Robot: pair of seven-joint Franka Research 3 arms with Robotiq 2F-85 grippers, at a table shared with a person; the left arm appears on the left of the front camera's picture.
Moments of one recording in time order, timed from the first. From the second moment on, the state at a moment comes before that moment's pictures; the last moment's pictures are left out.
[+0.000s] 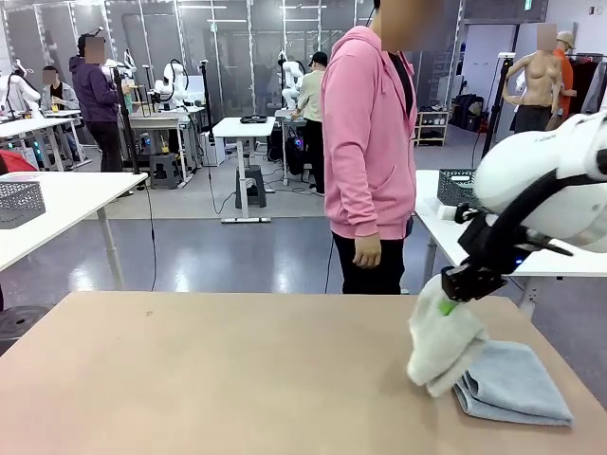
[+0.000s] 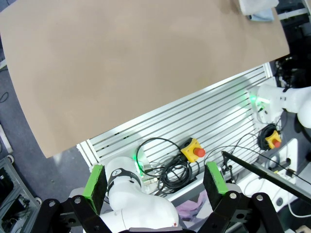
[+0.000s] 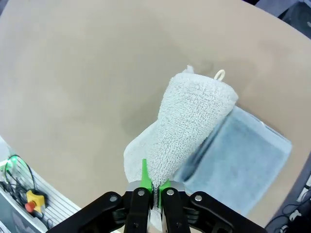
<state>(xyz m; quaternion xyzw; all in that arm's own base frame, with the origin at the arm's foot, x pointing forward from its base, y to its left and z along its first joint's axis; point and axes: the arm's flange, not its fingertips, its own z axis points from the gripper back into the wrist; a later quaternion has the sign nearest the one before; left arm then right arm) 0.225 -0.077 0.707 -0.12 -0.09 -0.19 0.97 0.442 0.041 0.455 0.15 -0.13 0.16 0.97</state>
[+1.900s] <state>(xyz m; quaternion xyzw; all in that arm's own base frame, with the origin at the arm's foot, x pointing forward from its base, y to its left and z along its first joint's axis) 0.224 -0.077 0.707 -0.12 -0.09 -0.19 0.97 0.443 -0.052 0.401 0.01 -0.10 0.07 0.99</state>
